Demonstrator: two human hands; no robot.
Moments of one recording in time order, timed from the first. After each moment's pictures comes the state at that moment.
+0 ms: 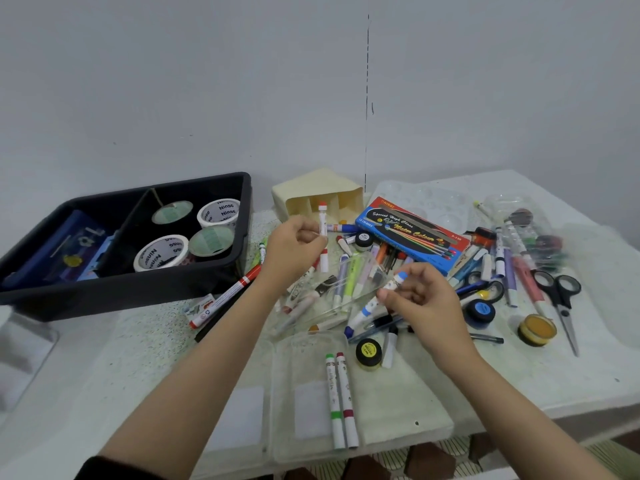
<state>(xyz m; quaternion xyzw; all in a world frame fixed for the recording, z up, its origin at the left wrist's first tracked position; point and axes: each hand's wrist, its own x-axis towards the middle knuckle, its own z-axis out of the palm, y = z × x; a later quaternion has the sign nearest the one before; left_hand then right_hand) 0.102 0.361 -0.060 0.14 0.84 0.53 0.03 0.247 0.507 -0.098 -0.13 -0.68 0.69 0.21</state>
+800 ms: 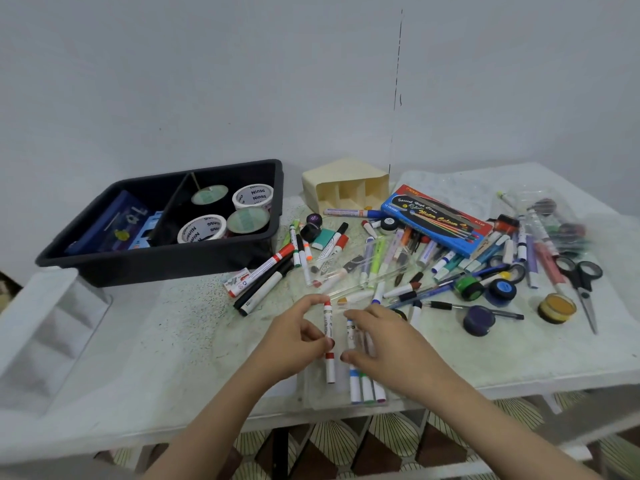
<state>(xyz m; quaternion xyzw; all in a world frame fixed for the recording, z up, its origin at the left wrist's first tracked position) 0.220 0.260 -0.101 0.16 0.85 0.46 0.21 0.282 0.429 -0.111 0.05 -0.96 0.27 0.01</state>
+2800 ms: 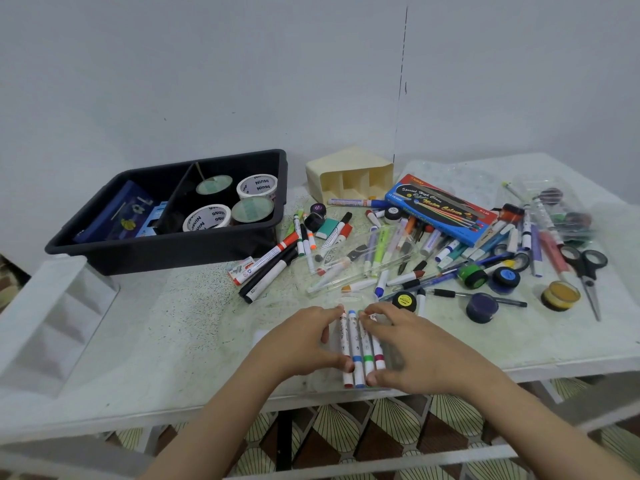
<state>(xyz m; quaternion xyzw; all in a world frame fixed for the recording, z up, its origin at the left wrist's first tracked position) 0.221 0.269 -0.106 0.30 0.92 0.16 0.22 0.298 0.452 -0.104 0.14 -0.97 0.16 -0.12</state>
